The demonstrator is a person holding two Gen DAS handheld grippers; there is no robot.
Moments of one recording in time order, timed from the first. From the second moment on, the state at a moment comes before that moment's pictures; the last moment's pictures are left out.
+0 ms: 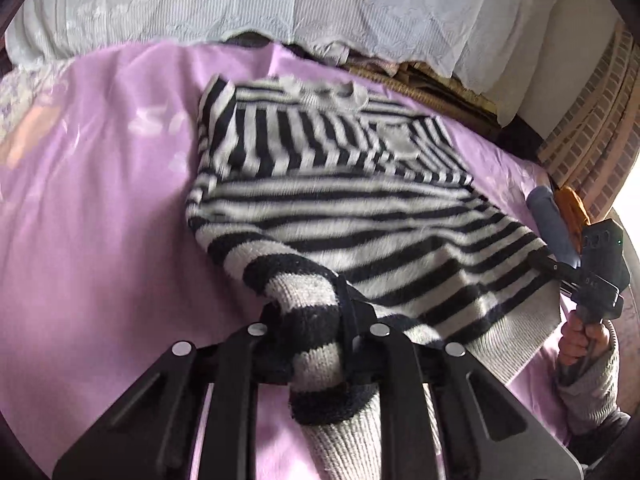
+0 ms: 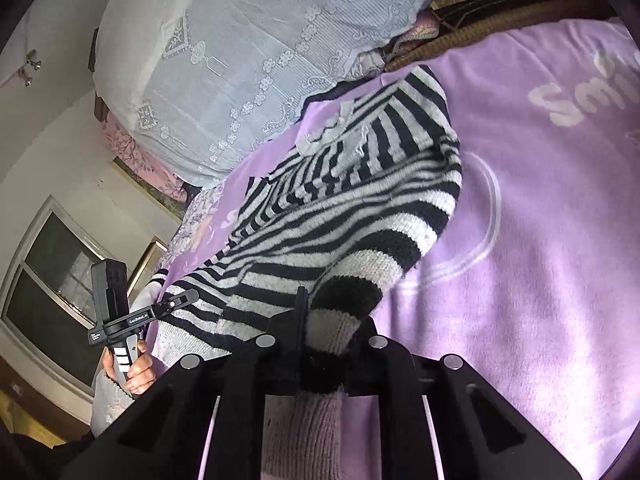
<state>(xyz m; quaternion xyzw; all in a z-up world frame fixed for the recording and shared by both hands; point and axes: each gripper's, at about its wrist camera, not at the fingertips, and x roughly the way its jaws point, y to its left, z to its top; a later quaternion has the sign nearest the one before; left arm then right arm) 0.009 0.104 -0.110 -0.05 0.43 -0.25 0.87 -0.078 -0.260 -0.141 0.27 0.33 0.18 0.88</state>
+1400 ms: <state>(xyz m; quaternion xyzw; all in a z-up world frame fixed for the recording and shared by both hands) 0.180 0.083 -0.104 -0.09 0.39 -0.14 0.90 0.115 -0.296 -0.127 0.32 0.28 0.11 0.90</state>
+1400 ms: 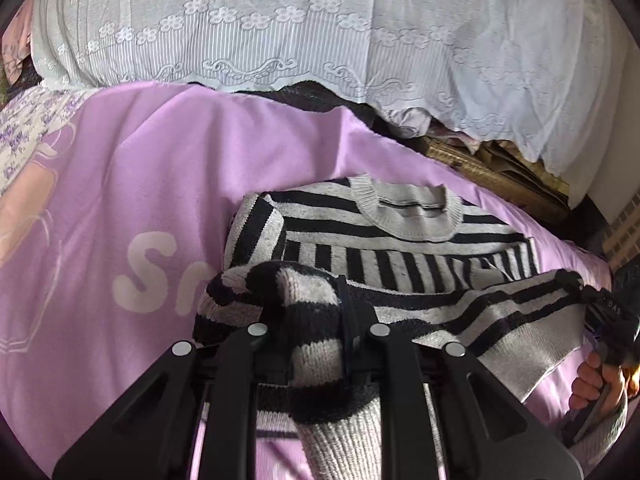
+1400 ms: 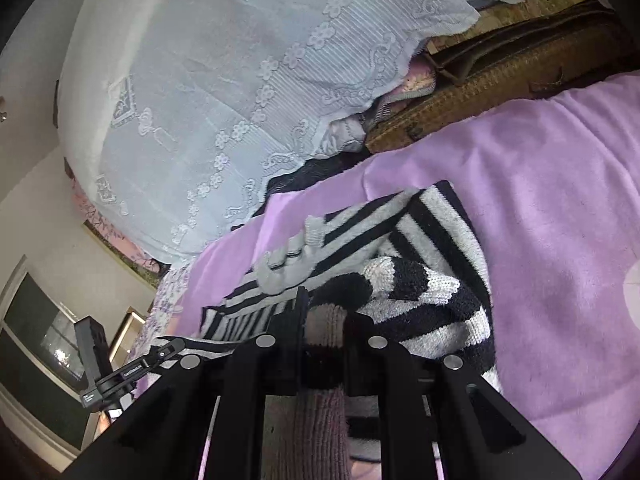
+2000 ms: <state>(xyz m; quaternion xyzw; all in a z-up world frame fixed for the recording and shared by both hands) 0.126 0.111 -0.114 -0.05 0.42 -0.15 0.89 0.027 -0.281 -0.118 0.17 0.30 0.11 0.93</state>
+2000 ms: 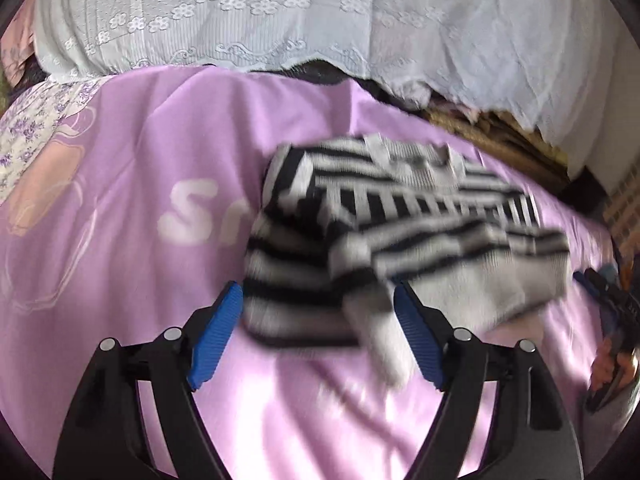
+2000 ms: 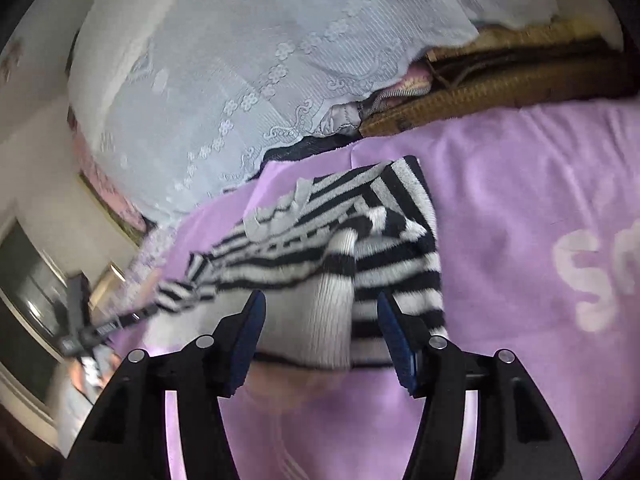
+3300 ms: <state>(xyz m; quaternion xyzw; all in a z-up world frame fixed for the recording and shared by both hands) 0.234 0.072 -0.107 0.04 0.42 -0.03 0.91 0.154 -0.289 -0.100 0.21 0.29 0.03 0.93</state>
